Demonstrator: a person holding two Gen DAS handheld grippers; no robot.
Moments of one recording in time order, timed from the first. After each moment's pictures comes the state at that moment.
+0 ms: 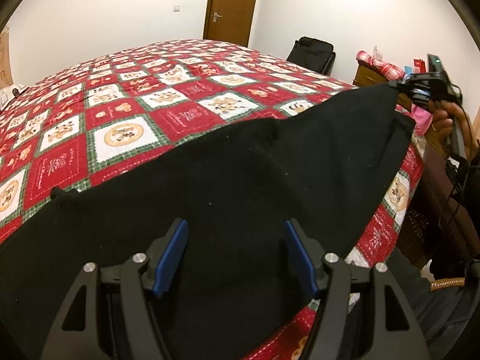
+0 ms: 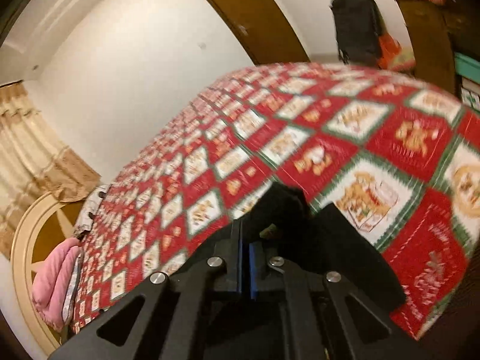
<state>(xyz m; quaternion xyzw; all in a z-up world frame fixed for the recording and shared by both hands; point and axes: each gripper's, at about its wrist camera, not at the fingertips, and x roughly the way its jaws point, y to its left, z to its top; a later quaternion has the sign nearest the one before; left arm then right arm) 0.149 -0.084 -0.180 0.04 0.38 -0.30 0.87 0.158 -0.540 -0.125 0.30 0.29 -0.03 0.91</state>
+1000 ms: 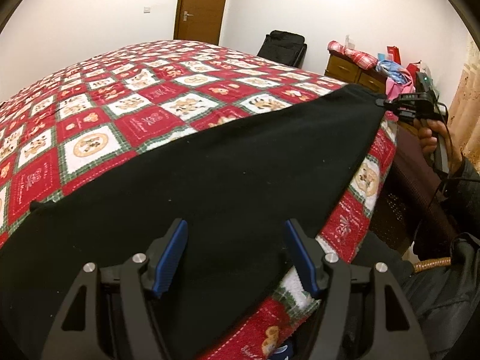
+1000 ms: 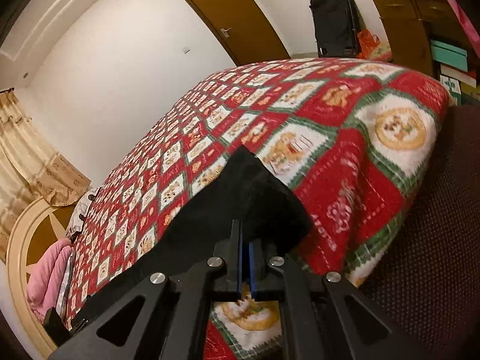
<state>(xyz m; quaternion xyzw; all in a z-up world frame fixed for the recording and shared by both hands) 0.134 -0.102 -0.172 0.06 0.38 -0.36 0.85 0.089 -0.565 -0.172 0.32 0.30 -0.07 0.90</state>
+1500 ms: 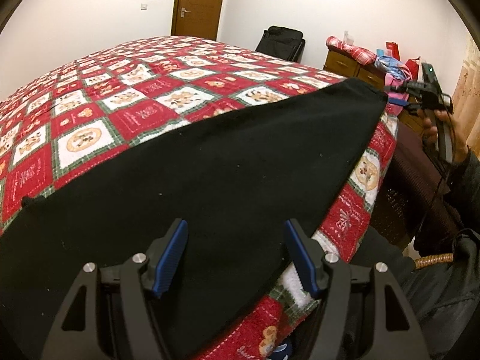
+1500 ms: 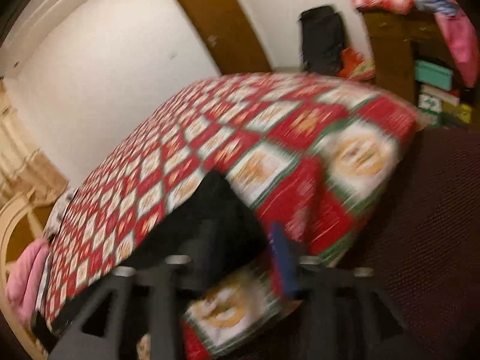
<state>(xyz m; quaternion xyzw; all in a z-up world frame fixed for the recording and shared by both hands) 0.132 -0.106 -0.177 0.06 0.39 -0.37 0.84 0.069 -0.582 -0.144 0.28 0.29 -0.15 0.90</state>
